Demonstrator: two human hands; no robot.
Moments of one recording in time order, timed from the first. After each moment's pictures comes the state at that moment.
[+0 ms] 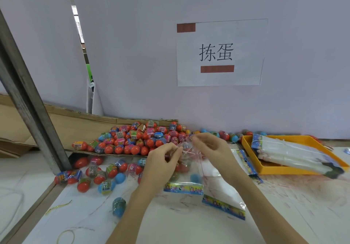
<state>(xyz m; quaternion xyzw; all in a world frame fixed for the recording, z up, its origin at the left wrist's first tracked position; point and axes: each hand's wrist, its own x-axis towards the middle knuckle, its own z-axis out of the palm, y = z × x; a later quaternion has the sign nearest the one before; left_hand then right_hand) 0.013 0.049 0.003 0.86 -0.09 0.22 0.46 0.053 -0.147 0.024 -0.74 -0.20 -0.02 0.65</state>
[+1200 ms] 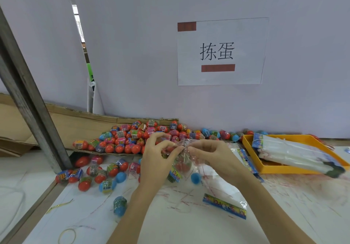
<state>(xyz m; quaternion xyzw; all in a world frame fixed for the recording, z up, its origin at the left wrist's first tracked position) 0.017 0.053 0.004 0.86 -0.04 0.32 0.39 0.045 -0.148 0.033 -0.71 -0.20 0.11 0.66</state>
